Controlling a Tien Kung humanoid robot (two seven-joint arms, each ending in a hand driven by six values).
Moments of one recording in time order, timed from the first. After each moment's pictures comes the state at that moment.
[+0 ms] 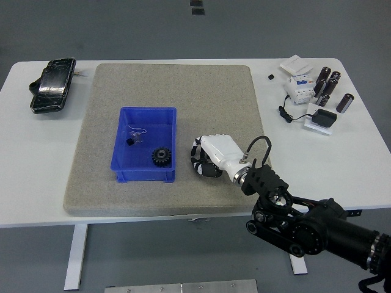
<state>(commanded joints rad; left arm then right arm) 0.10 0.13 -1.44 -0.18 1.46 -0.08 0.23 0.62 -0.14 0.40 1.05 -1.92 -0.39 -0.24</state>
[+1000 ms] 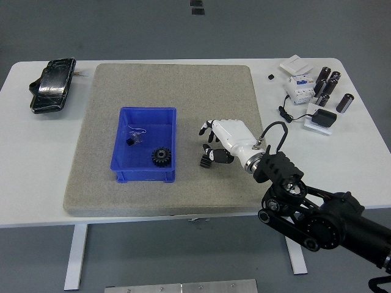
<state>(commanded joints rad) 0.10 0.13 -1.44 -0.18 1.45 -0.08 0.23 0.58 -0.22 0.52 1.21 -1.98 -0.28 -0.30</state>
